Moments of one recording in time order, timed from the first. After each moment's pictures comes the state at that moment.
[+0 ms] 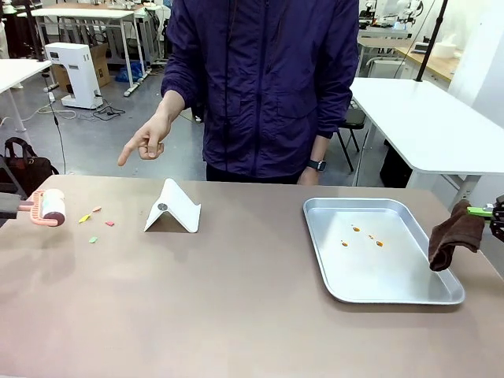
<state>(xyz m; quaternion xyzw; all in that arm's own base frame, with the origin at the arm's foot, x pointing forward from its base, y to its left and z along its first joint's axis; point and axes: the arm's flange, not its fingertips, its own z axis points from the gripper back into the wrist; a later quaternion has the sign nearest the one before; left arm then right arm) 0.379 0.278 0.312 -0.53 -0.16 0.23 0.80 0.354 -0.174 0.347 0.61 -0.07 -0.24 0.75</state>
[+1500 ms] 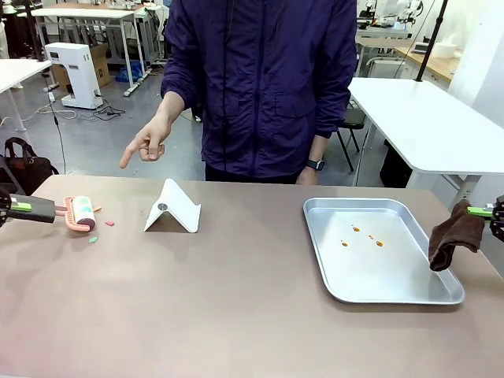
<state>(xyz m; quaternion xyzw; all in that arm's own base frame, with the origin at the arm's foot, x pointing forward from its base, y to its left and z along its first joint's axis) 0.417 0.218 0.306 -0.45 -0.17 0.26 0.84 0.354 -0.174 0.347 0.61 -0.07 -0.24 0.75</state>
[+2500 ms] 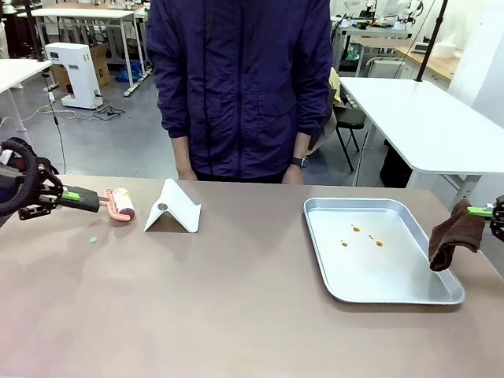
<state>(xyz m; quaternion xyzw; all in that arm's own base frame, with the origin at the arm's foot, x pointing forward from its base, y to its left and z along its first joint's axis) 0.475 0.129 0.317 -0.43 -0.15 0.25 0.85 0.354 -0.174 0.347 0.61 -0.07 -0.24 0.75</state>
